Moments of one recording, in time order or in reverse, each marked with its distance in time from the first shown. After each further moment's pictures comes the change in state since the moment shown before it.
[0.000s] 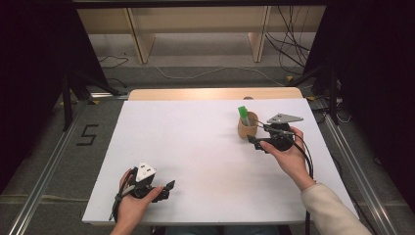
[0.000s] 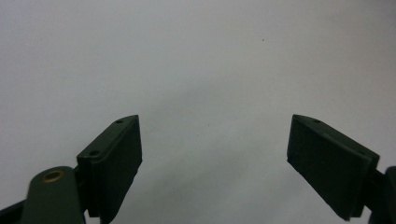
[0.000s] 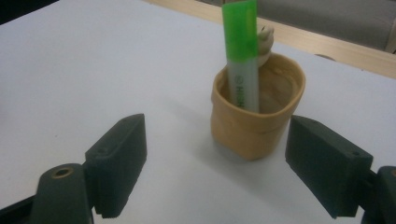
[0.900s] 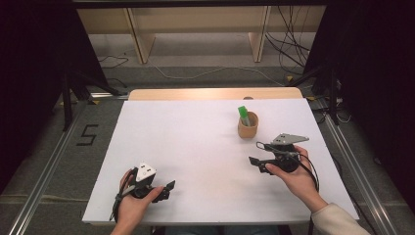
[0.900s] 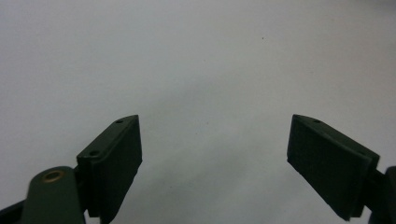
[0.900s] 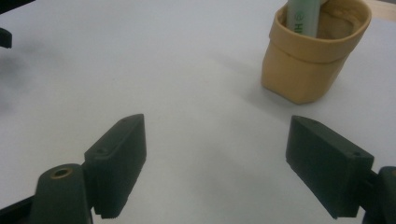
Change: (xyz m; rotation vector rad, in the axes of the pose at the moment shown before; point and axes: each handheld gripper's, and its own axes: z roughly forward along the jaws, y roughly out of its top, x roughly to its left) left arm 0.000 -0.001 0.002 -0.001 -0.007 -0.017; right arm 0.023 -0.042 -0.028 0.045 0.111 -0.025
